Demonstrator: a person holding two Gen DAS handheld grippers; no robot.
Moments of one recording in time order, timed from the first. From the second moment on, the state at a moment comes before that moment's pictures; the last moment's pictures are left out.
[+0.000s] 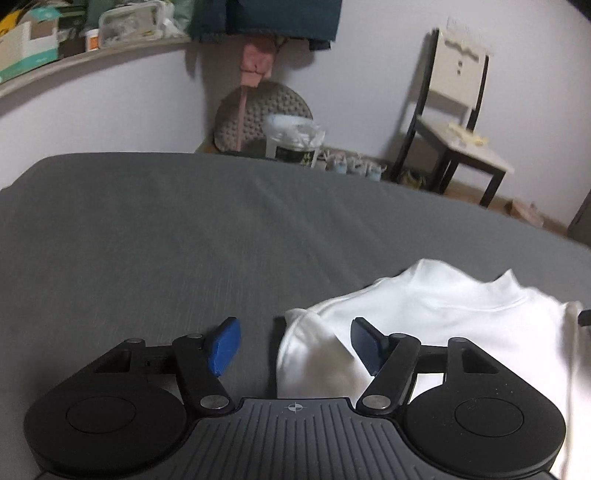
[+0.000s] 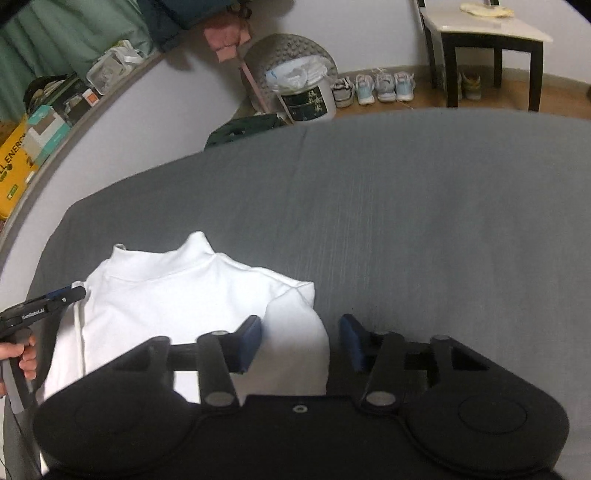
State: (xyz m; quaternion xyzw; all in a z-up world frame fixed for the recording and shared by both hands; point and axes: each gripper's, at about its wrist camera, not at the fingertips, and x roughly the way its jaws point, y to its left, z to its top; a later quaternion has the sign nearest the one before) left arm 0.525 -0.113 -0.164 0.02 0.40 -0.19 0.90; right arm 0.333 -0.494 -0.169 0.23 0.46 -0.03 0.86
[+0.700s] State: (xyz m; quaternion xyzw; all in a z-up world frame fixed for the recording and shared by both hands) left arm 0.393 -0.015 -0.080 0.05 0.23 -0.28 0.93; right arm 0.155 -0.428 -0.059 0.11 0.34 0.17 0.92
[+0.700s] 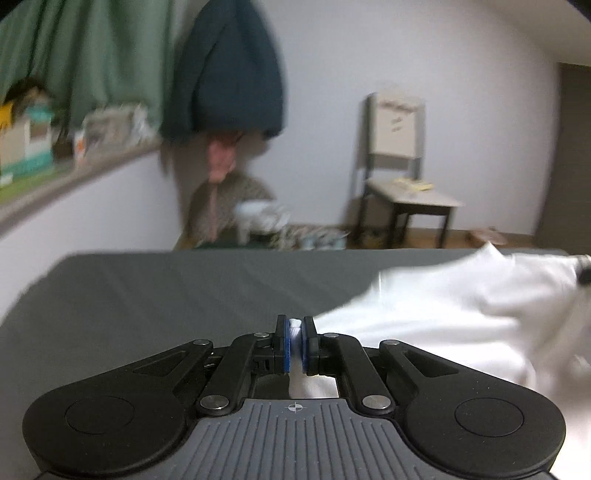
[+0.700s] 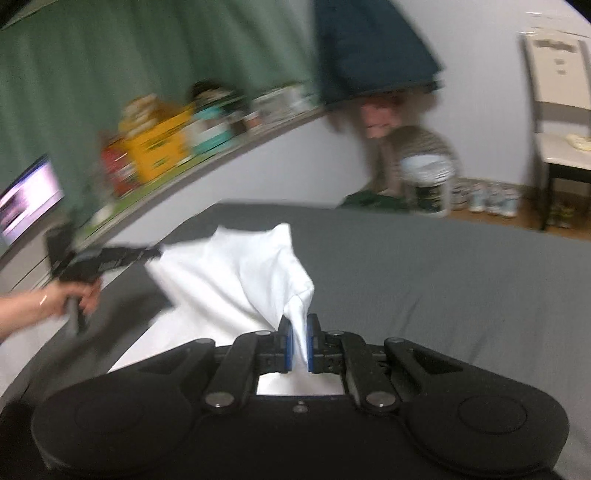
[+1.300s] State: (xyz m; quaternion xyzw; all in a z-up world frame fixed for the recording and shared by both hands) left arm 0.211 0.043 -0.113 0.25 0.24 -0.36 0.87; right arm 0.064 -0.319 -0.106 -0.11 0.42 0.20 0.88
